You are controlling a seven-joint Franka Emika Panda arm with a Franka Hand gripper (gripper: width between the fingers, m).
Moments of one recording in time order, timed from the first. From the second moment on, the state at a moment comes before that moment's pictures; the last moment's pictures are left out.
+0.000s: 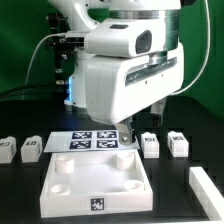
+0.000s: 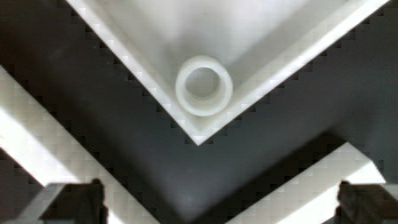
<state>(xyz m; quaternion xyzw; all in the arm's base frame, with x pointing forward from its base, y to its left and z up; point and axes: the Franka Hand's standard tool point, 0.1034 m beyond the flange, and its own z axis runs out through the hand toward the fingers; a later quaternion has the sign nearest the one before) 0.566 0.056 0.114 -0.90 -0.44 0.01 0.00</state>
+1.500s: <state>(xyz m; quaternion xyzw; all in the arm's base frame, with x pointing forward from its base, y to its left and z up) 0.510 0.021 0.104 -0.75 -0.66 0.02 0.01</state>
